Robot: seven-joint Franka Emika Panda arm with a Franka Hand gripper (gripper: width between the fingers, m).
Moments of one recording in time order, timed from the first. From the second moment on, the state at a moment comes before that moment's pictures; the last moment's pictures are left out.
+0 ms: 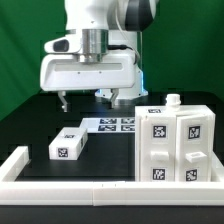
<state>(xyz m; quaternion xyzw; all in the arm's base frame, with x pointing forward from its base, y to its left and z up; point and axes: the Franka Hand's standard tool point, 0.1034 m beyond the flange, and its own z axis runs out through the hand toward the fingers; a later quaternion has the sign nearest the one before) 0.441 -0.086 0.085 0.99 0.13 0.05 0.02</state>
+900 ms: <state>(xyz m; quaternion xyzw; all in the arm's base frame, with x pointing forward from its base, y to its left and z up) 0.433 -0.124 0.054 1.00 0.07 0.00 0.01</state>
